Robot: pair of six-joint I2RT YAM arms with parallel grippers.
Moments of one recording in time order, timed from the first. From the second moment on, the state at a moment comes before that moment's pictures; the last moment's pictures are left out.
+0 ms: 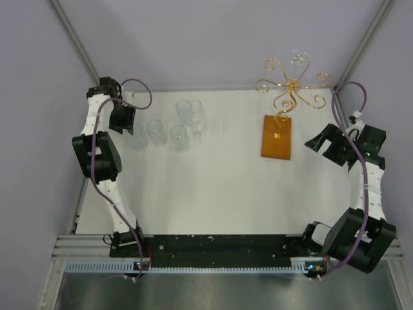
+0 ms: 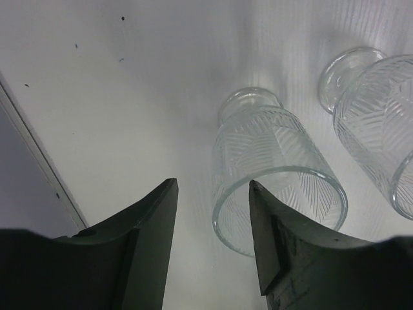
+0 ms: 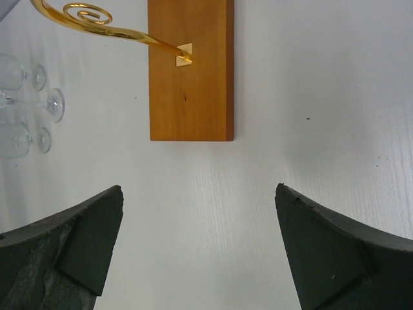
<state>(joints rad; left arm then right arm) 0.20 2.14 2.00 -1.11 0.08 0.29 -0.46 1.16 0.87 -0.48 -0.60 0.21</state>
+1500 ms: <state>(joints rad) -0.69 2.11 2.31 -0.69 0.32 0.26 -0.32 1.39 1.61 -0.75 -0.43 -0.09</state>
